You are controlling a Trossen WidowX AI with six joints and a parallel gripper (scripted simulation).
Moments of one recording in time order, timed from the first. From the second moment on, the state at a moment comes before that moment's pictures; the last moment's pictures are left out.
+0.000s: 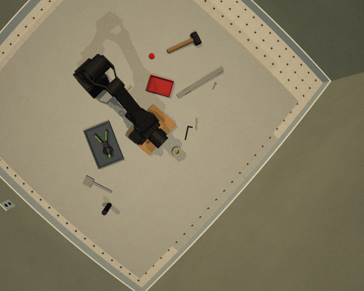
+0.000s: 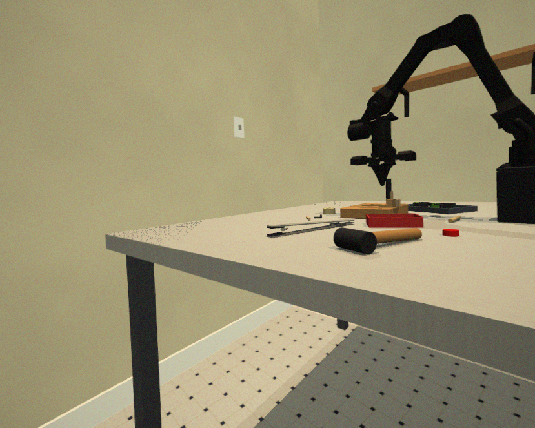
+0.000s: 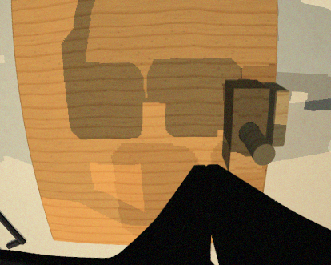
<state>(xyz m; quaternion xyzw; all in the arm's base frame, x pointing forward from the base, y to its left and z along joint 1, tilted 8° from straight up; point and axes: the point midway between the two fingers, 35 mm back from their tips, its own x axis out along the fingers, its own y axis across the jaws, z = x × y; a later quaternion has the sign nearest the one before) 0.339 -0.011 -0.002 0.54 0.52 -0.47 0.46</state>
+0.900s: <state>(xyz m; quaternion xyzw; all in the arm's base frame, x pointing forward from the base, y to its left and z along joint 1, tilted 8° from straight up) 0.342 -0.010 -0.004 0.54 0.52 -0.47 0.46</state>
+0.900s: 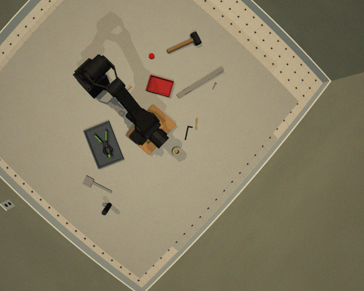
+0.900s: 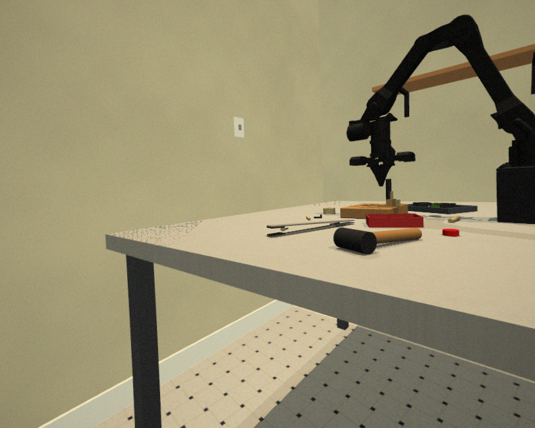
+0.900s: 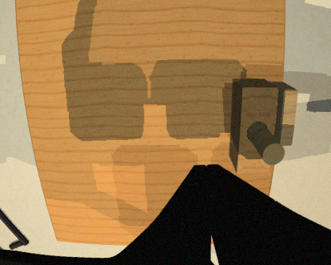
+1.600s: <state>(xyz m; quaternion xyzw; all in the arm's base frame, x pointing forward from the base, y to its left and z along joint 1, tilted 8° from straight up) 0.351 -0.006 -0.029 0.55 0.51 -0.47 0.47</state>
